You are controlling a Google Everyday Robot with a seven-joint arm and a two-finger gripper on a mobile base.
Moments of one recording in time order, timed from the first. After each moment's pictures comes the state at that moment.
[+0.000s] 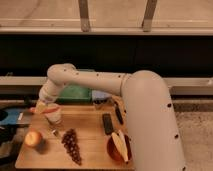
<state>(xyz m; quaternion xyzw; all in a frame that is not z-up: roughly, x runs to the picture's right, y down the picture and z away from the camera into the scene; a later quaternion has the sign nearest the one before) -0.325 0.086 0.746 -0.39 -0.33 0.09 0.85</state>
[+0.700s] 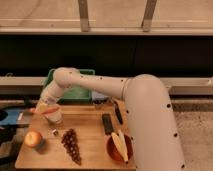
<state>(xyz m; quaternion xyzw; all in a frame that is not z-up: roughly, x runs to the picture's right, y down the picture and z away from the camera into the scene) -0.339 0.089 0.751 -0.40 -0.38 0.10 0.83</state>
